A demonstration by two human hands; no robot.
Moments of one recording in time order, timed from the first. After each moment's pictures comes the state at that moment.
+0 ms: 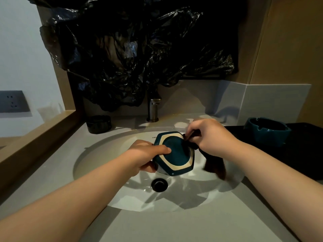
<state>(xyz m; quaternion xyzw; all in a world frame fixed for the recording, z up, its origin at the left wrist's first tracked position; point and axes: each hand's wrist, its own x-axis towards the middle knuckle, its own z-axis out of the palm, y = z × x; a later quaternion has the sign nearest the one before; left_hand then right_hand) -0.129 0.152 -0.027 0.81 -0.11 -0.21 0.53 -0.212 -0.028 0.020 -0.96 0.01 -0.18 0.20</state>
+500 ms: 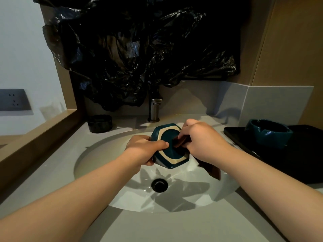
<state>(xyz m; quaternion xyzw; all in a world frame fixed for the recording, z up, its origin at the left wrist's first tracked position) -0.133 0.149 -0.020 0.80 -0.08 -0.11 0.58 -0.208 -0.001 0.021 -0.99 0.01 -0.14 0.07</state>
